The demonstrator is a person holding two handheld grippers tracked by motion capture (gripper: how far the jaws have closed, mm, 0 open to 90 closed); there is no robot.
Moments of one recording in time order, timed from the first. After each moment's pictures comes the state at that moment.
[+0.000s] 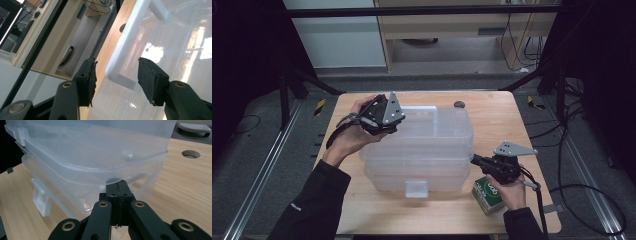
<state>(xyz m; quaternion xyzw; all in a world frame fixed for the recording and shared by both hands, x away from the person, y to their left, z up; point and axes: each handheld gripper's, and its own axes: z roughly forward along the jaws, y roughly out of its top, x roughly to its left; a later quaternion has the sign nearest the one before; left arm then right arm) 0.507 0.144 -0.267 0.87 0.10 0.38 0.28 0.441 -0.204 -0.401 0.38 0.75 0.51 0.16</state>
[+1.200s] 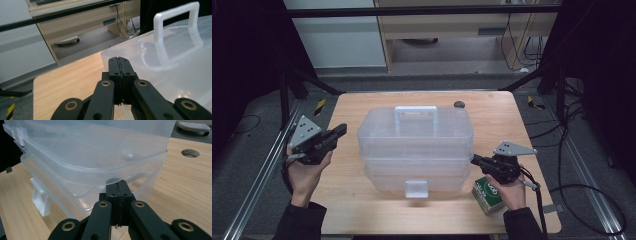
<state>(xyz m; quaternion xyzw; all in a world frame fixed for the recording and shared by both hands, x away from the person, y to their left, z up) 0.443 0.286 -0.320 0.73 0.37 0.33 0.48 0.441 -0.204 -0.400 0.38 0.76 0.51 0.16</state>
